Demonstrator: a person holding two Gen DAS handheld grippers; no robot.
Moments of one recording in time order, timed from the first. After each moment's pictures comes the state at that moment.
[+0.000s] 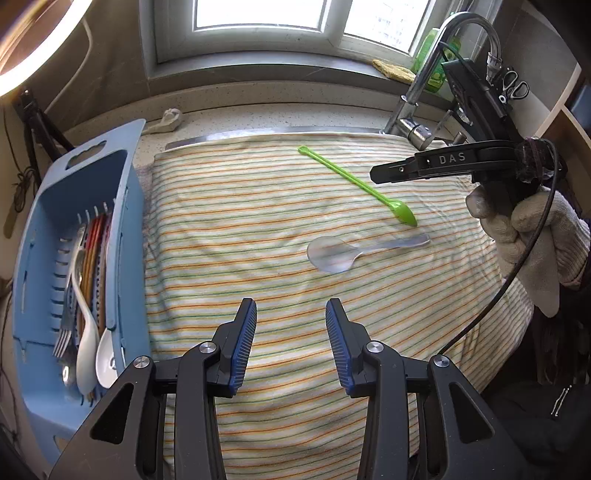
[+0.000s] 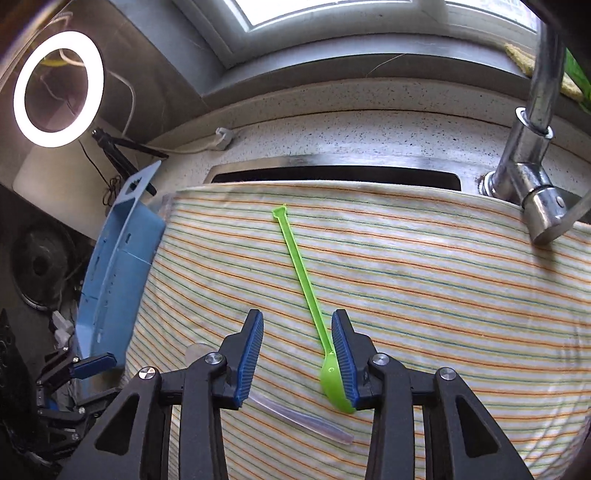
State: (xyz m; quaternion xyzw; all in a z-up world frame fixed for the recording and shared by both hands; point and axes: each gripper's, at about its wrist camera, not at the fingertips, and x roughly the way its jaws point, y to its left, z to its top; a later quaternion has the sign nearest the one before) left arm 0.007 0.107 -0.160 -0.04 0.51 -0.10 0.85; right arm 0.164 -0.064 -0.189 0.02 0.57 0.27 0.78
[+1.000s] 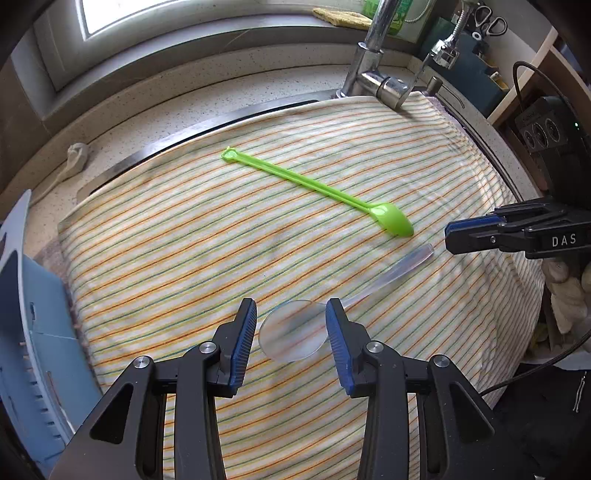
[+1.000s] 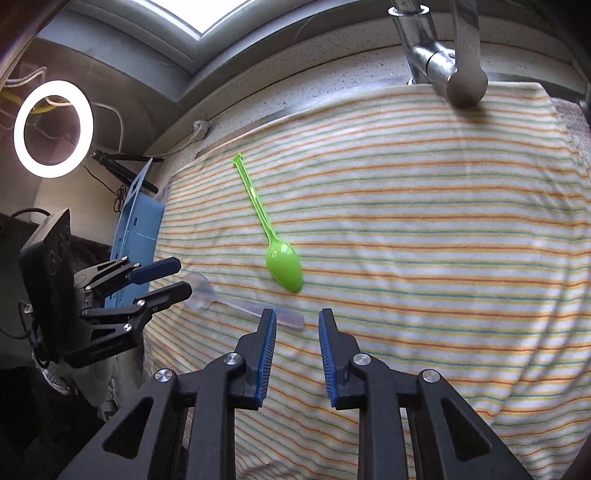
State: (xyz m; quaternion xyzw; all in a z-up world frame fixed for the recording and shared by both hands) left arm 0.098 0.046 -0.194 0.05 0.56 -0.19 0.80; right arm 0.116 -0.149 -0.209 0.14 0.61 0.26 0.73
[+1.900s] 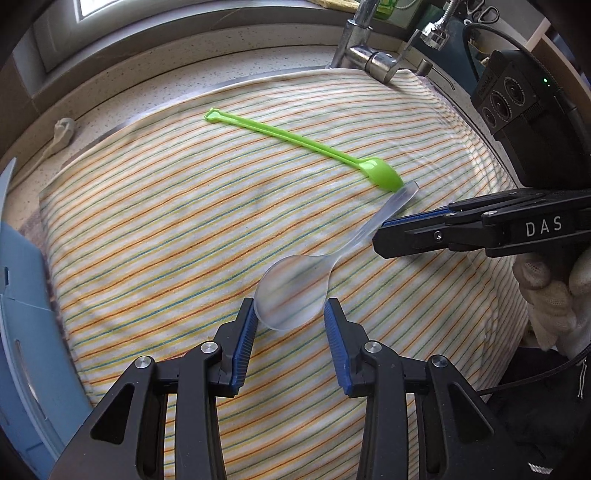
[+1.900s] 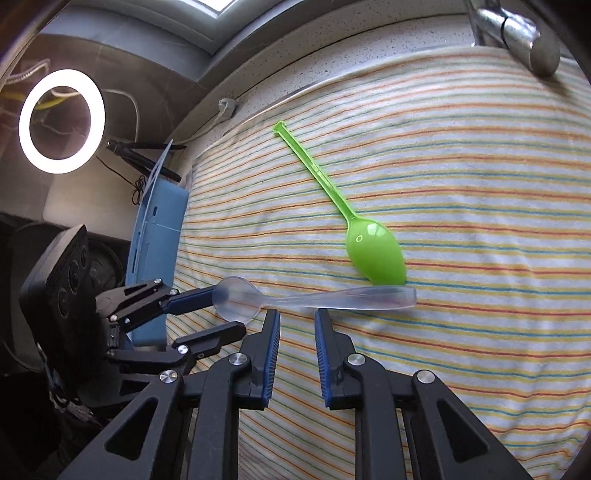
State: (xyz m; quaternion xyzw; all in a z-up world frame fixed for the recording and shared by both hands) left arm 0.067 0.047 -0.213 0.04 0.58 -0.21 0.79; right arm 0.119 -0.092 -0.236 0.19 0.62 0.30 0.70
